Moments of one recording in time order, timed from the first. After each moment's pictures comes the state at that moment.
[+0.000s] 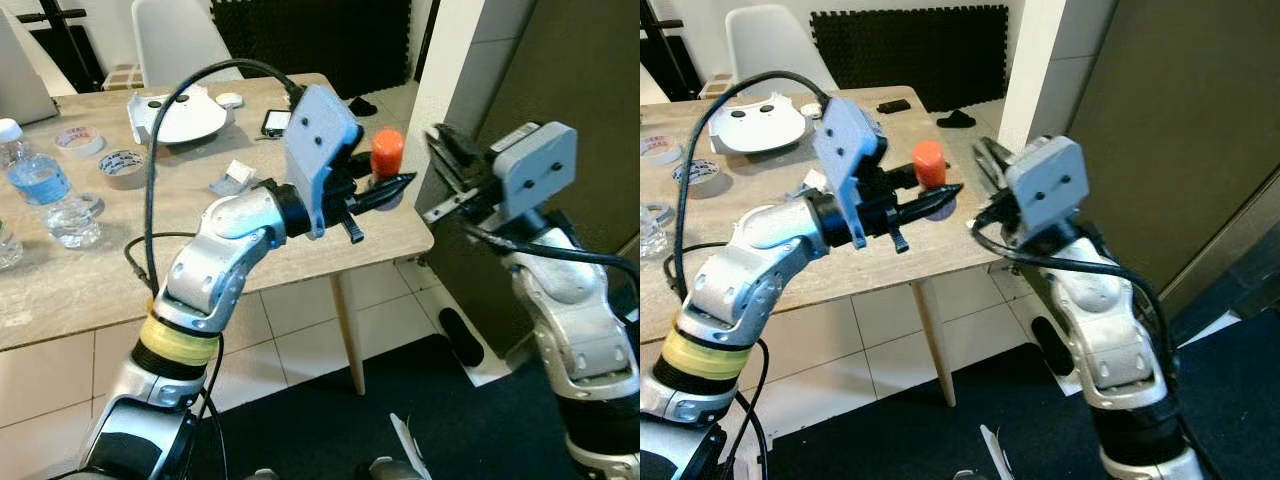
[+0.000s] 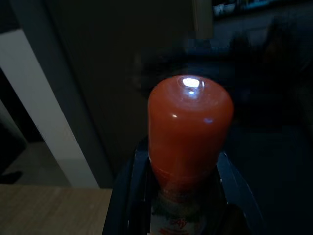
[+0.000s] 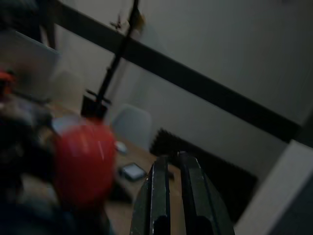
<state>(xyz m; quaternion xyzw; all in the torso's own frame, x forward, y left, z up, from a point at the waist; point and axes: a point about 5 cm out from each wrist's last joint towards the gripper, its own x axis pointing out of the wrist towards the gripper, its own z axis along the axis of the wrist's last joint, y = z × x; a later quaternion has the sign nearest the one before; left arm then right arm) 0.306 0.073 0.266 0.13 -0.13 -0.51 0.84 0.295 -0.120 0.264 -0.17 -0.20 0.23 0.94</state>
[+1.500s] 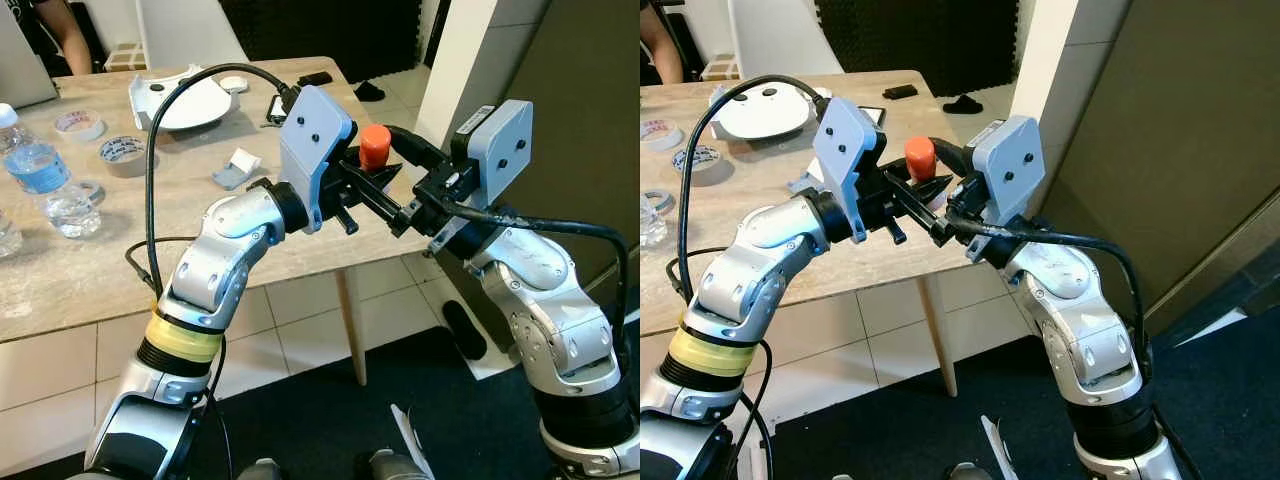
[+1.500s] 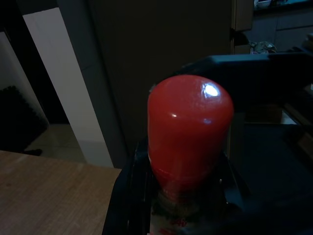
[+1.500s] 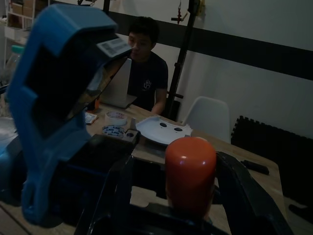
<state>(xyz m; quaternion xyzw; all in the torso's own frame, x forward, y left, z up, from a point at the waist) 0.313 0.076 0.264 0.12 -0.14 -0.48 0.86 0.287 -0.089 0.257 -0.08 -0.12 0.37 0.92</state>
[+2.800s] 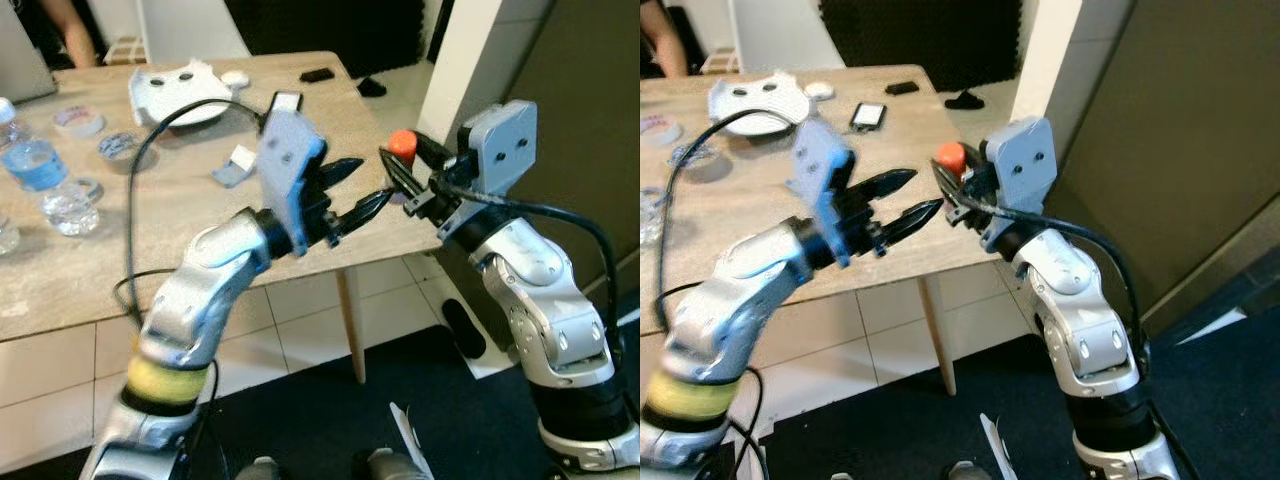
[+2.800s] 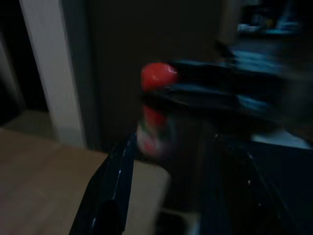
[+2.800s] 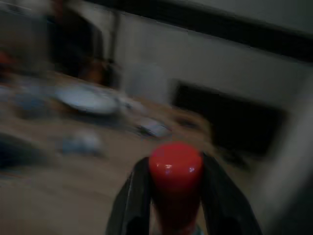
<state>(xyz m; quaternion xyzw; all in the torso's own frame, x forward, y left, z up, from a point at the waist) 0.264 0.108 0.237 0.03 -0.10 -0.49 0.86 0.318 -0.145 0.232 -0.11 -0.07 0.15 0.98</state>
